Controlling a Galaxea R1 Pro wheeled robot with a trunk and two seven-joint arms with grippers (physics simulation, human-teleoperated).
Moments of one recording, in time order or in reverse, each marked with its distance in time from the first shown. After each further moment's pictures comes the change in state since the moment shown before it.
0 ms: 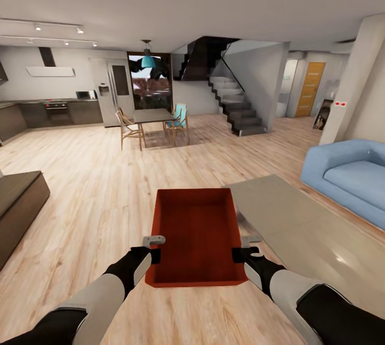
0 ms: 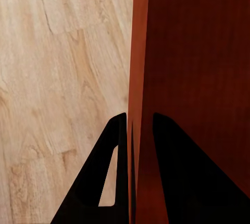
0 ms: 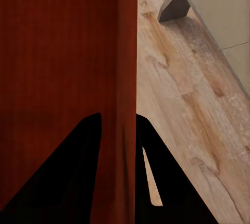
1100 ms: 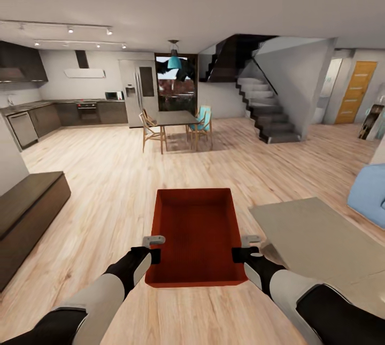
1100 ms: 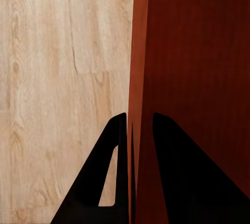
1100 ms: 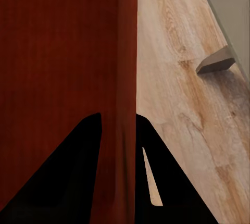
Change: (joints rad) left arm 0.000 0.001 -0.004 0.000 0.006 -0.001 0.001; right arm 0.000 0.000 0.000 0.000 0.000 0.000 -0.001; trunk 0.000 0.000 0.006
